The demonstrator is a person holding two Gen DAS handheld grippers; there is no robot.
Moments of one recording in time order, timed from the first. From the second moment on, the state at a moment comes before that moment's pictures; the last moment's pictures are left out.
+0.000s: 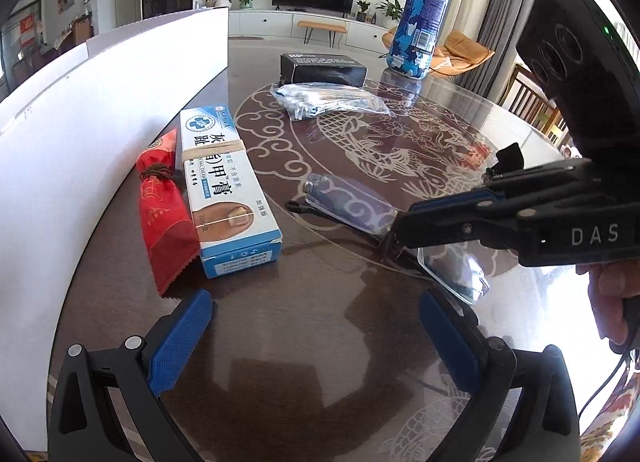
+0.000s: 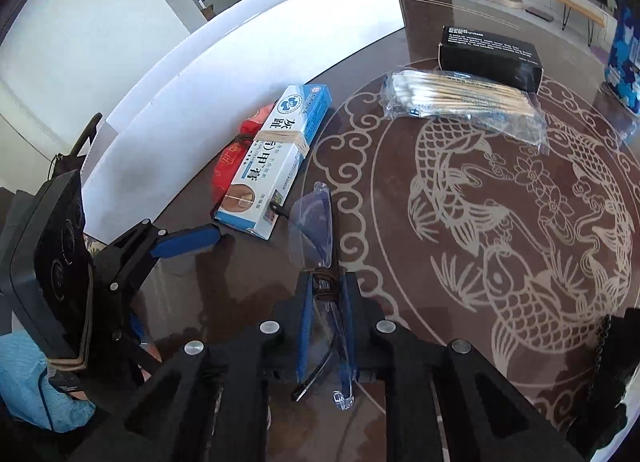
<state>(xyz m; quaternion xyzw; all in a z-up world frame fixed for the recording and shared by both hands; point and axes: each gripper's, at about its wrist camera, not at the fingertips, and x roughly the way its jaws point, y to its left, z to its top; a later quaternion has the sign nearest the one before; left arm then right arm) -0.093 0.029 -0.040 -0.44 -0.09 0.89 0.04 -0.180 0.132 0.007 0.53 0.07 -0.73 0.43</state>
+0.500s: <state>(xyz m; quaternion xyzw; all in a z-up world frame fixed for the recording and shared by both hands) -0.086 0.031 -0.037 -0.44 -0.15 0.88 0.10 -0.211 0.285 0.027 0.45 0.06 -0.86 0.23</state>
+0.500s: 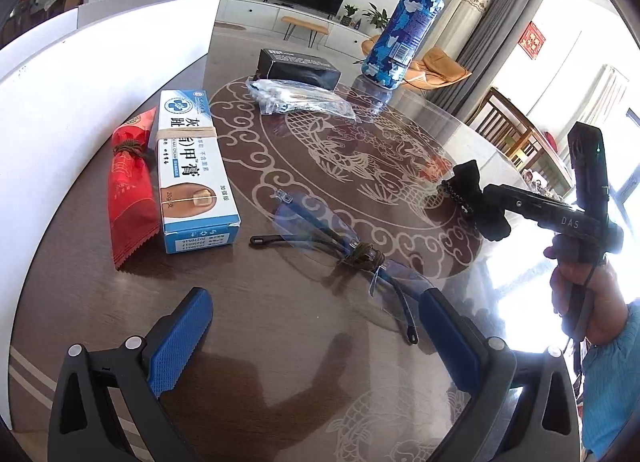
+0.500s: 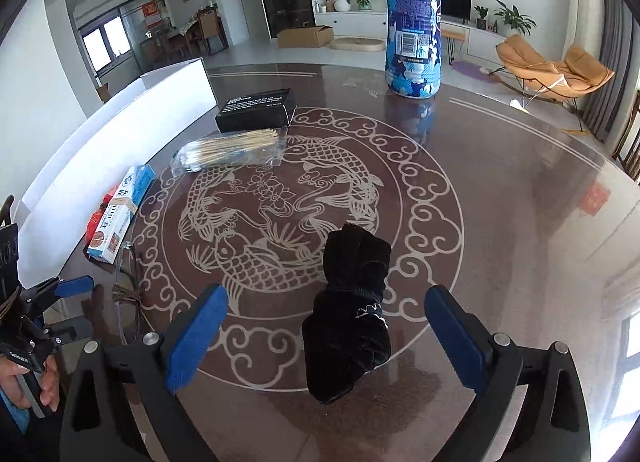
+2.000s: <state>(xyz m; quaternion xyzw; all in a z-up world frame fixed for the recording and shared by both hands) -0.082 0.061 -0.043 -0.55 0.02 0.83 0.04 -0.137 0.220 -0.024 0.49 0.21 -0.78 0.32</state>
